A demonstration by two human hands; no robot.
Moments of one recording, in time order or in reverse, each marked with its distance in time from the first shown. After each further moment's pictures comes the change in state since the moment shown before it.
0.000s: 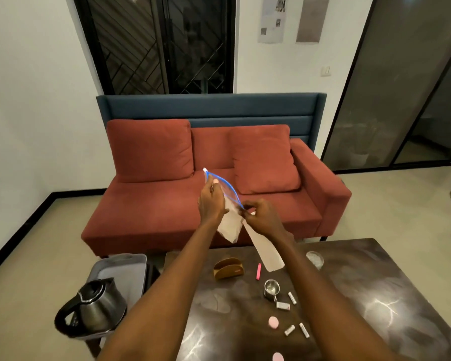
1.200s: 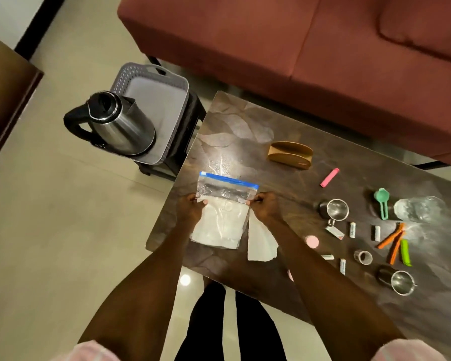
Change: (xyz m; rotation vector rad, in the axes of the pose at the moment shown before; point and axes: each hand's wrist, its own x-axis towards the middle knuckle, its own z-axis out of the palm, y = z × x) left_hand -0.060 -0.444 -0.144 0.238 0.305 -0.839; right_hand -0.094 0.218 0.354 0.135 -0.673 0.668
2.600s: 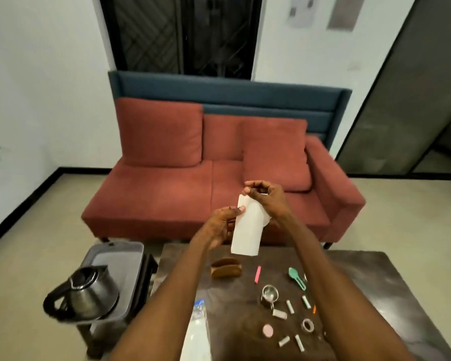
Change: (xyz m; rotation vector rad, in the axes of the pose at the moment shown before) left_hand -0.282 0.318 0.014 -0.195 -0.936 0.470; right_hand -0.244 -0.229 -0.303 0.454 0.338 -0.720
